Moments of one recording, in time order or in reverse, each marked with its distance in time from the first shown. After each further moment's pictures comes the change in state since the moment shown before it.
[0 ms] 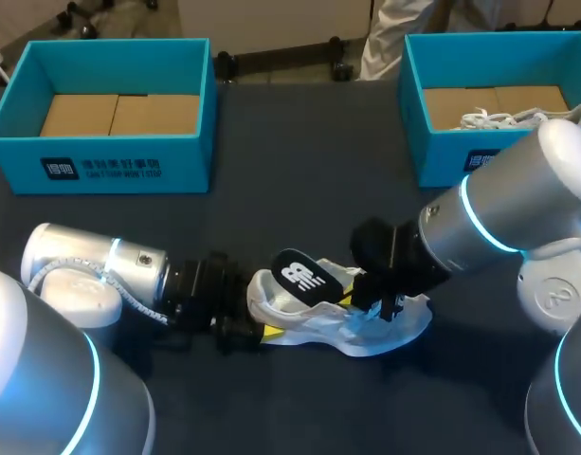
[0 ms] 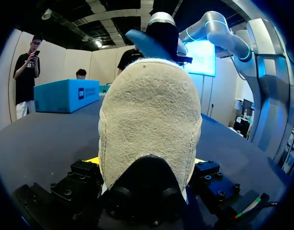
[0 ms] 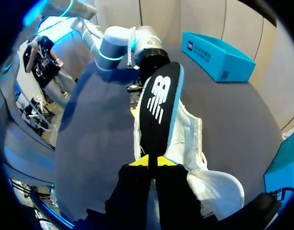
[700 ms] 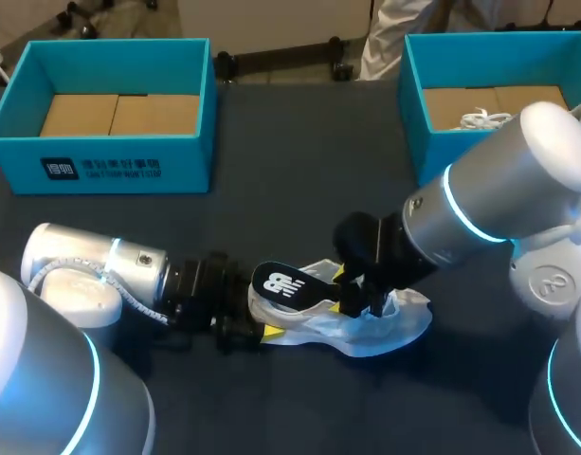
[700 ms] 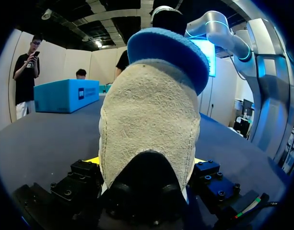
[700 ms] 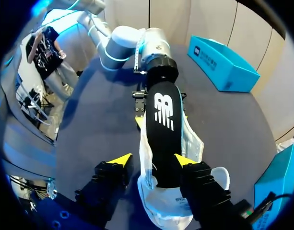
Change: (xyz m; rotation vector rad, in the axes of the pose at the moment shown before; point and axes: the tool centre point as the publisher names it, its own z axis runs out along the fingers) left arm 0.000 0.000 0.000 0.000 0.000 0.000; right arm 0.006 0.023 -0.010 0.054 -0.022 -0.065
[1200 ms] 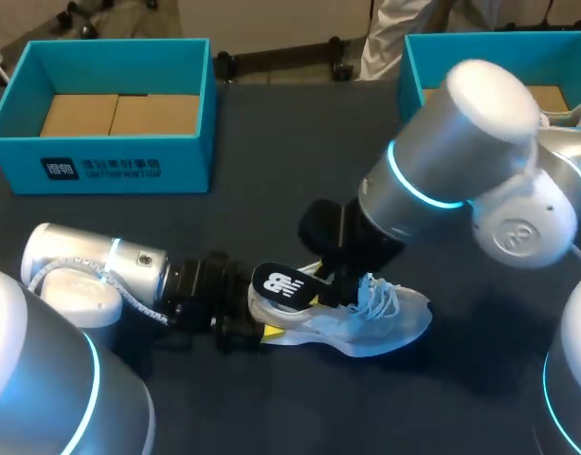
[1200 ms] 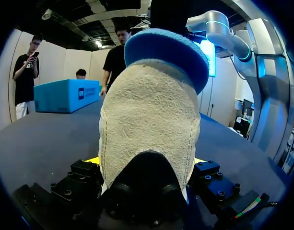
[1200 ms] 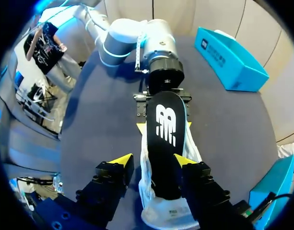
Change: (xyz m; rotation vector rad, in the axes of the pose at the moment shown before) left arm 0.000 0.000 0.000 0.000 0.000 0.000; right arm -0.002 0.028 0.007 0.132 0.063 -0.026
